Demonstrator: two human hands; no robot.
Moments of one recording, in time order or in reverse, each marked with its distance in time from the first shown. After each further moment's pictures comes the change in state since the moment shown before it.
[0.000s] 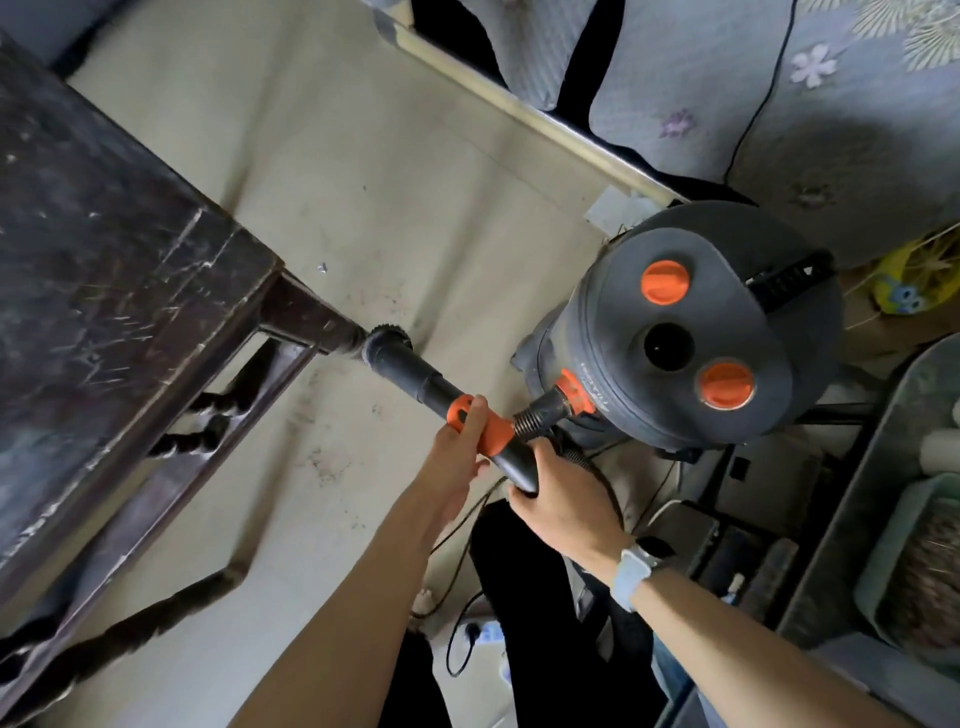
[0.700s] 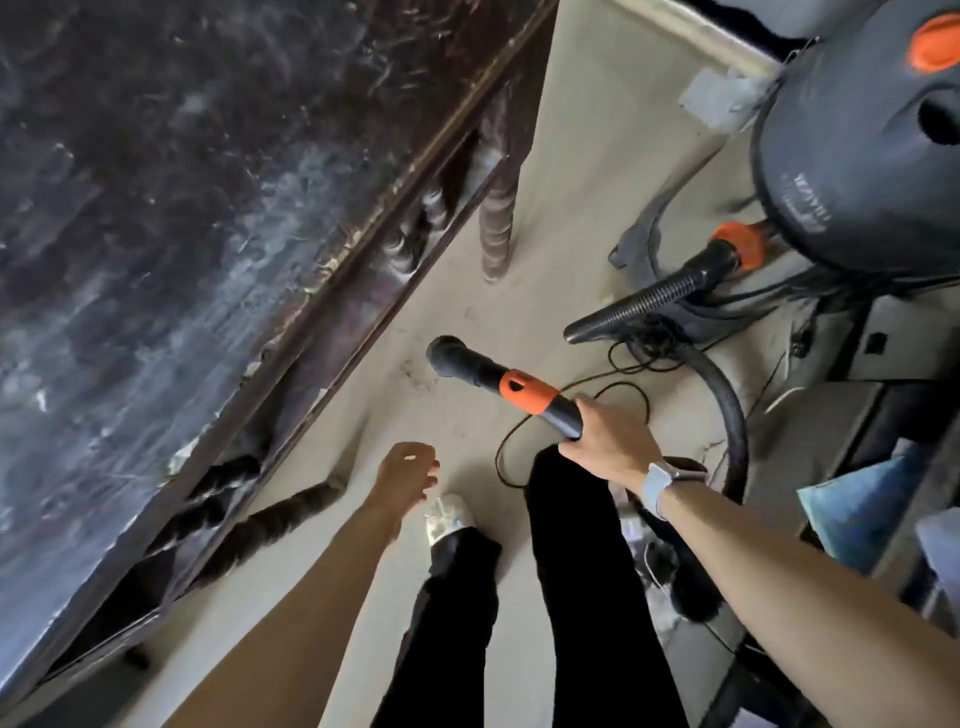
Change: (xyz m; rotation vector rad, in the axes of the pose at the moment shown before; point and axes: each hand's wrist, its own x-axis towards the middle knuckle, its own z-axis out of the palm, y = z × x) left_hand -0.035 -0.171 -0.344 0.255 0.183 -0.169; right_hand -0.030 -0.104 0.243 -0.179 -0.074 0.106
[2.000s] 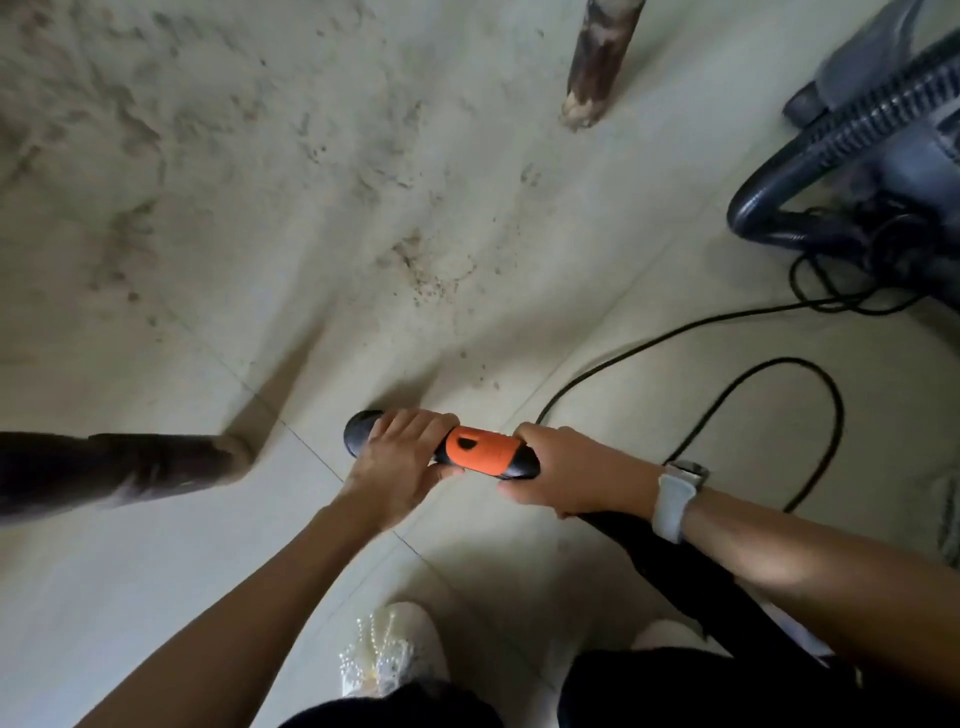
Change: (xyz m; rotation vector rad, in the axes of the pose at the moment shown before) left_hand 0.393 -0.280 0.016 1.001 0.158 1.235; right_hand 0.184 0.024 0.381 0.167 -0.396 -0.281
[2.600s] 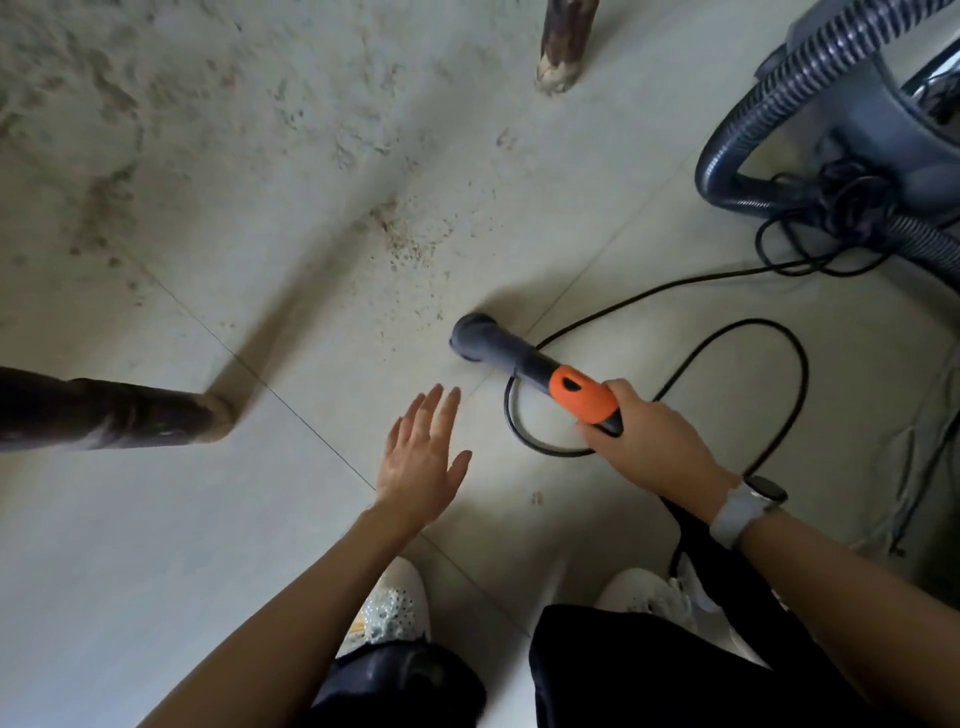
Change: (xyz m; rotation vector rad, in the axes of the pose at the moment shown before) left_hand -0.020 0.065 0.049 0.051 -0.231 -0.436; right_hand -0.056 0.082 0.010 -0.118 0.515 0.153
